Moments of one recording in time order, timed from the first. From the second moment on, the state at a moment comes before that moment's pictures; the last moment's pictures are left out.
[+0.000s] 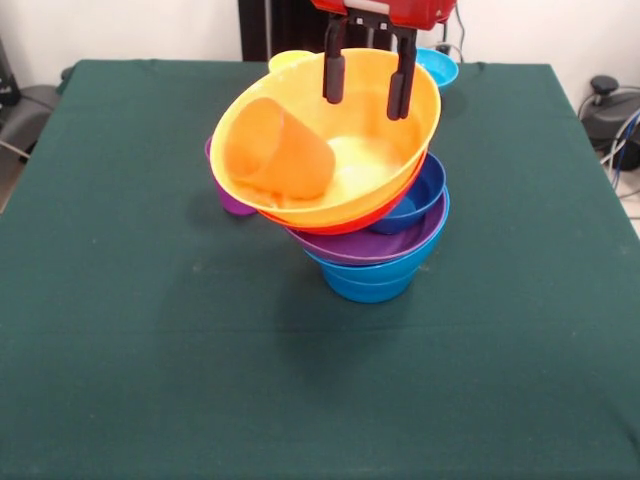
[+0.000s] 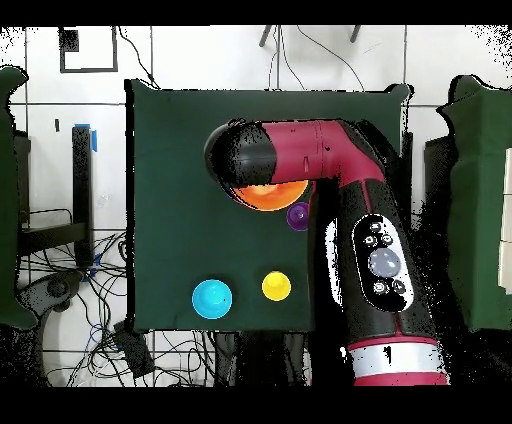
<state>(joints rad) -0.39 -0.79 0.34 1.46 -0.36 0.74 2.41</state>
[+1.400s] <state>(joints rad) -0.35 -1.00 0.34 1.47 -0.32 0.85 2.41</state>
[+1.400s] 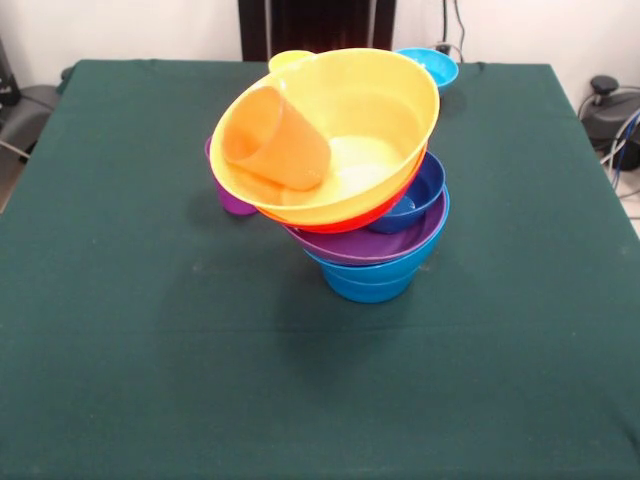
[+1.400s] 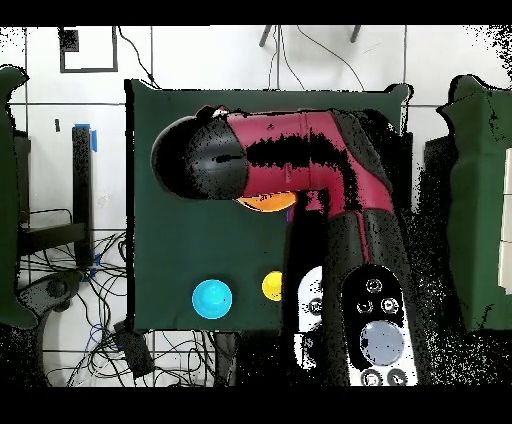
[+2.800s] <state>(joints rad) -0.15 -0.91 0.17 1.67 -0.33 0.51 2.41</state>
